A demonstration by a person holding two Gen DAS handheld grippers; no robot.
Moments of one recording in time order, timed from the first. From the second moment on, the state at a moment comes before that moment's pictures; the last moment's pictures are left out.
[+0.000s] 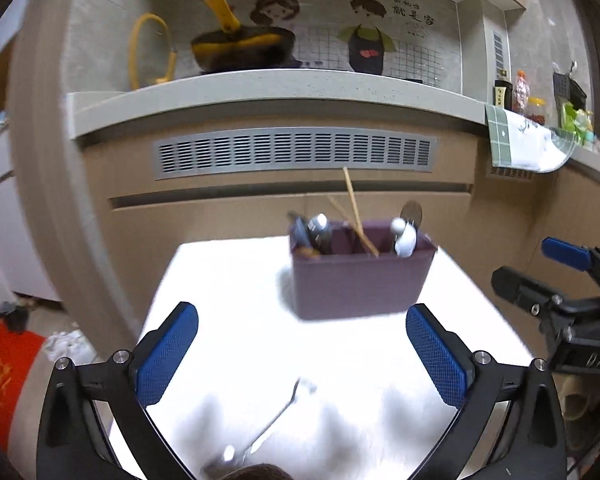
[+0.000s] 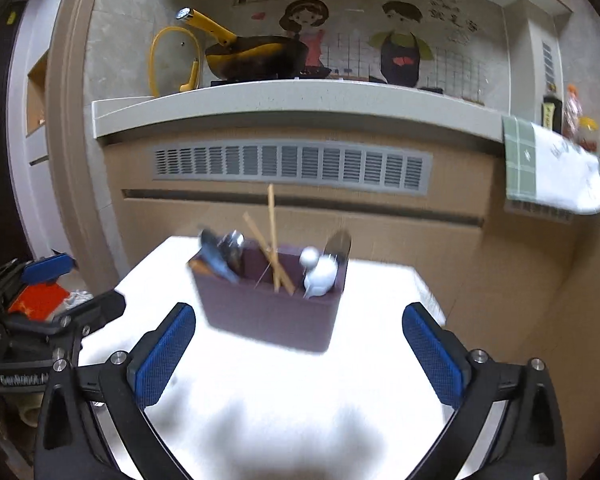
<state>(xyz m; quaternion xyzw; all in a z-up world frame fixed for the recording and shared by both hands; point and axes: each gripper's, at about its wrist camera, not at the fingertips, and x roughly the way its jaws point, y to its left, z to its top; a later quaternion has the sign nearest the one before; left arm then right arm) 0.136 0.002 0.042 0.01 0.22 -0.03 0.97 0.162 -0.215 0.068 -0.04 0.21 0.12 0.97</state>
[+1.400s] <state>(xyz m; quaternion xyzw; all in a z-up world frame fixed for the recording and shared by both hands) 0.048 -0.014 0.015 -0.01 0.25 0.00 0.97 0.071 -0.239 0.023 -0.01 0.24 0.06 0.97</state>
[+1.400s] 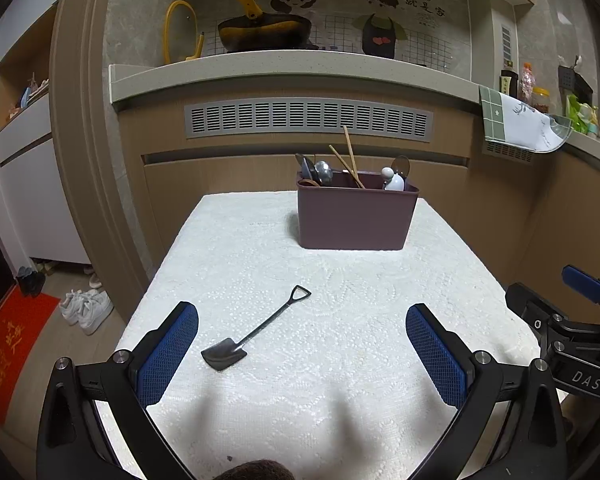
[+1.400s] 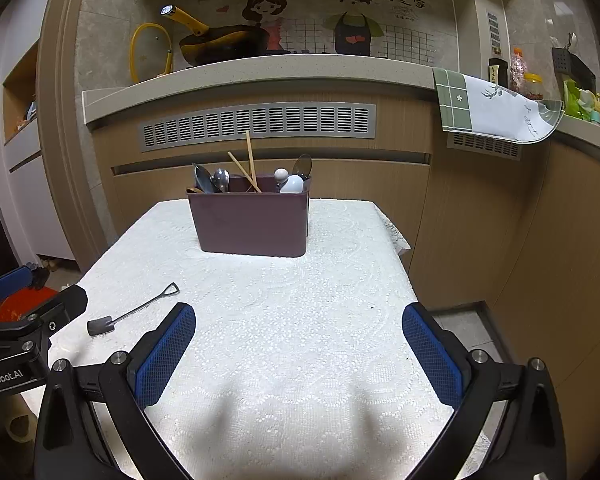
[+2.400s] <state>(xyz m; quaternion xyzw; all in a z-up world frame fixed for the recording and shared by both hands) 0.048 -0.015 0.015 -0.01 0.25 0.00 0.97 0.070 -0.236 0.025 -0.01 0.24 0.06 0.97</state>
